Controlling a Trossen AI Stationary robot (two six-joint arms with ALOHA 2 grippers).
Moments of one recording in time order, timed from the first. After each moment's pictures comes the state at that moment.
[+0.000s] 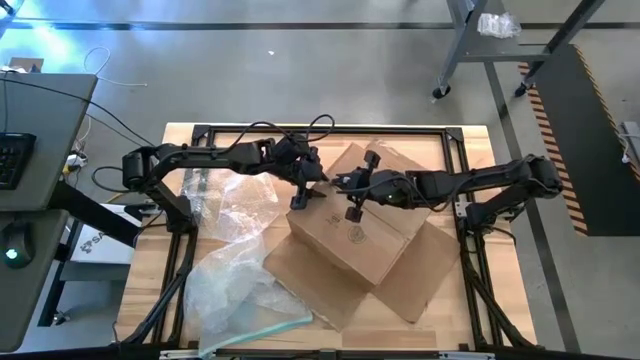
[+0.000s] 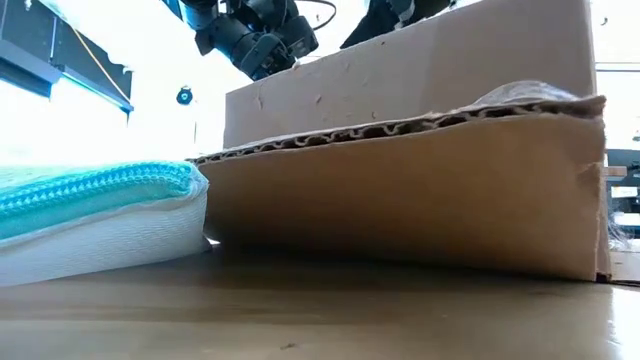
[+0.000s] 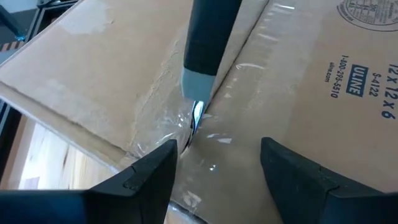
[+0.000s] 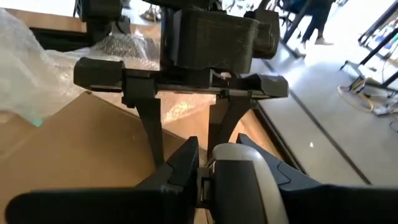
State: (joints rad) left arm 0.28 1.62 1.14 -0.30 0.26 0.38; right arm 0.09 1.43 1.11 -0.20 0.46 -0.05
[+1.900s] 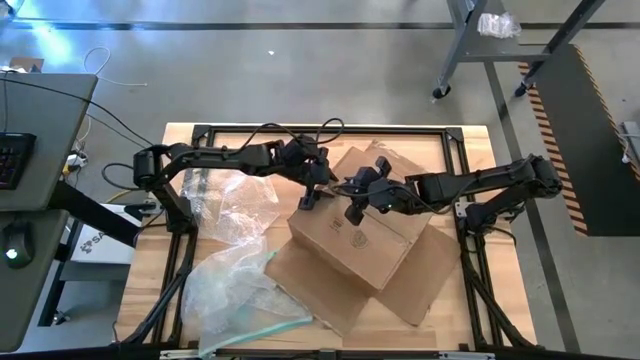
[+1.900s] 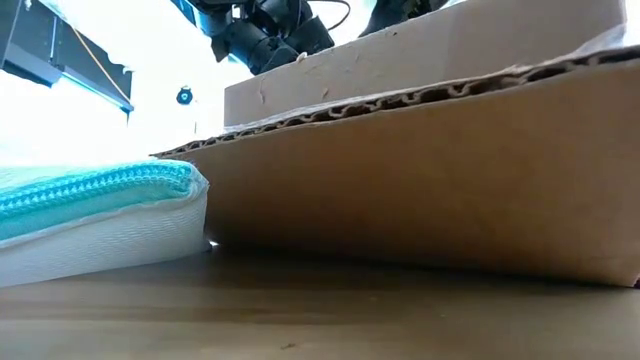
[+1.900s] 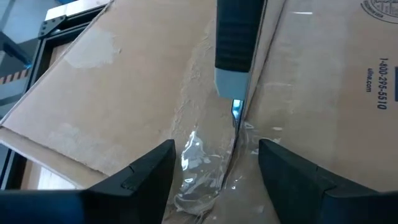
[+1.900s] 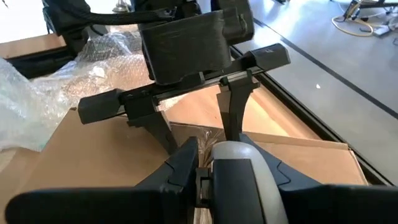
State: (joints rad) left arm 0.27 1.72 1.19 -0.23 0.23 0.48; right arm 0.16 1.44 1.21 -0.43 0.57 0.36
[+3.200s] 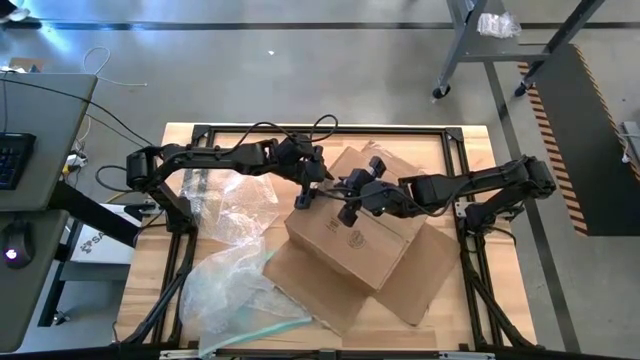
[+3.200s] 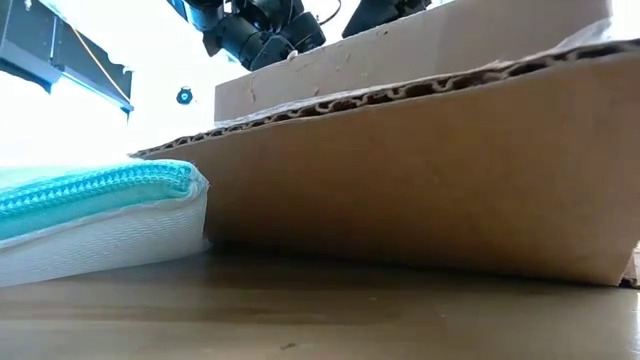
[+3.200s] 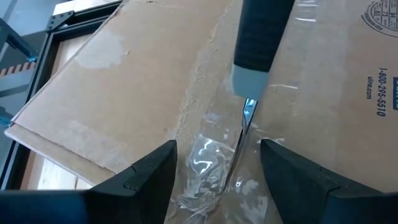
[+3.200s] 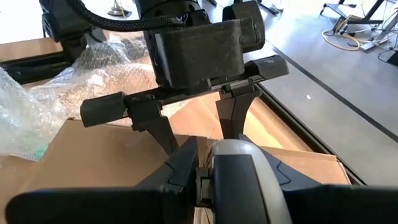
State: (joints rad) left arm 0.27 1.64 1.18 -0.23 0.26 0.42; right arm 0.17 1.51 1.29 -0.41 0.63 0.29
